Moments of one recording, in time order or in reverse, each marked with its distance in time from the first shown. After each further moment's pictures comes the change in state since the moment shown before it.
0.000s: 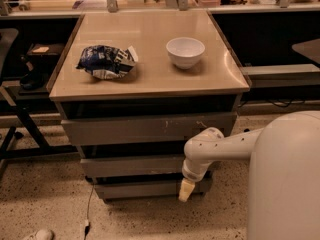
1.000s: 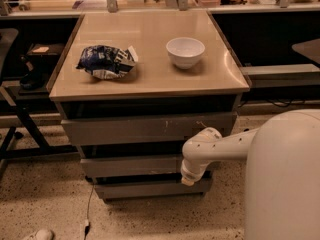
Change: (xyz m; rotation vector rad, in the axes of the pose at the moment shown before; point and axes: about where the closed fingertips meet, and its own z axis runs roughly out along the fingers) arm -0.004 -0.001 0.001 0.015 0.001 -0.011
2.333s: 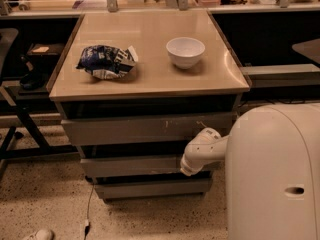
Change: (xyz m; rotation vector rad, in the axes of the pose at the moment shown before) arm -0.014 -0.053 0.024 0.138 -0.082 0.178
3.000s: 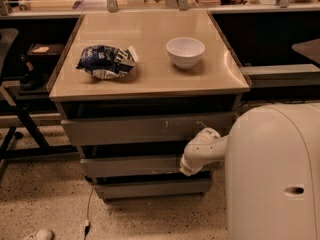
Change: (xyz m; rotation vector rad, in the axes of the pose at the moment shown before) arm 0.000 0.000 0.000 0.000 0.000 0.000
